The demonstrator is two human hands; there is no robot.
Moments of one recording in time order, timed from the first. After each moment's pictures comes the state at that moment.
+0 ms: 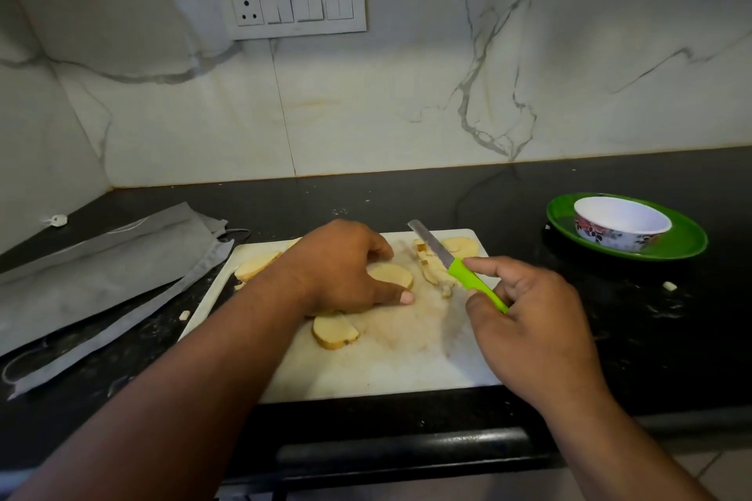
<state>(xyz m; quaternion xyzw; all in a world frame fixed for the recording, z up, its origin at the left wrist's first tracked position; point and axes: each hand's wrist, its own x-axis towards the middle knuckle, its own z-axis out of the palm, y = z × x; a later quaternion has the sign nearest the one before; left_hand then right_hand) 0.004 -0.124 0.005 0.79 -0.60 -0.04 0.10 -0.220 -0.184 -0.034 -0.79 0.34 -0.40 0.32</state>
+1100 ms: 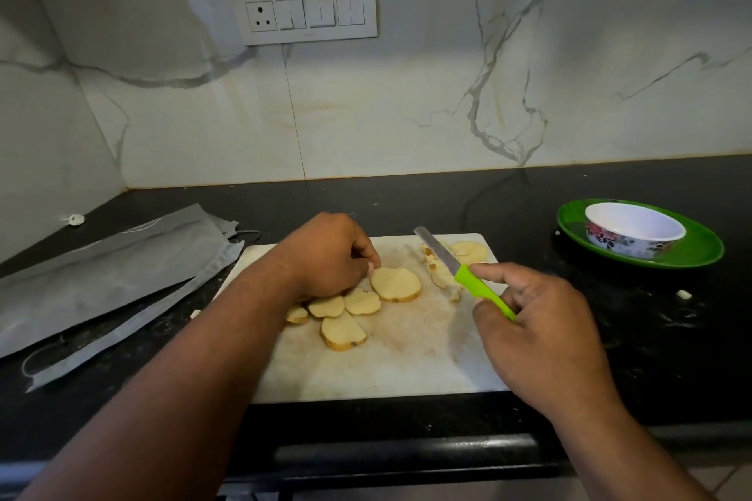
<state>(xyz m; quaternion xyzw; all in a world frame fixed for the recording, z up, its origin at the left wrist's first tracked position) 0.031 -0.120 0.007 0.80 -0.58 -0.06 0.17 -0.220 -0.183 -0.034 -0.80 0.33 -0.39 0.31</state>
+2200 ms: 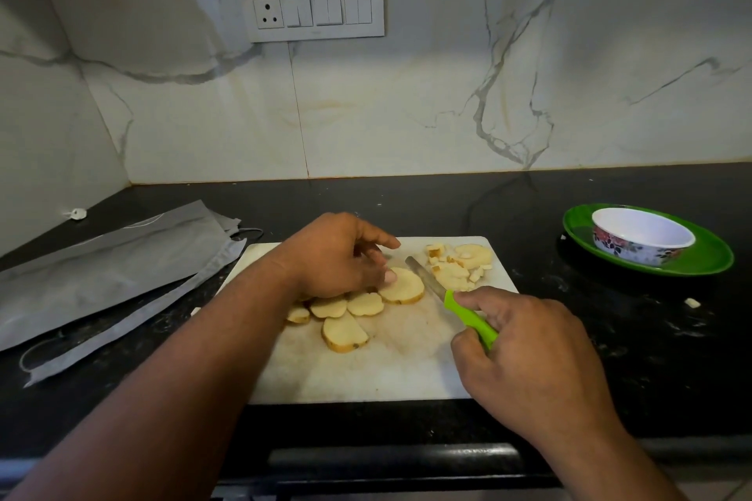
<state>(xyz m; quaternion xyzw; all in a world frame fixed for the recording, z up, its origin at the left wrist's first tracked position) 0.027 -0.115 0.009 0.78 -0.57 -0.12 0.22 -0.217 -0.162 -0.027 -0.87 0.35 -0.32 0.16</state>
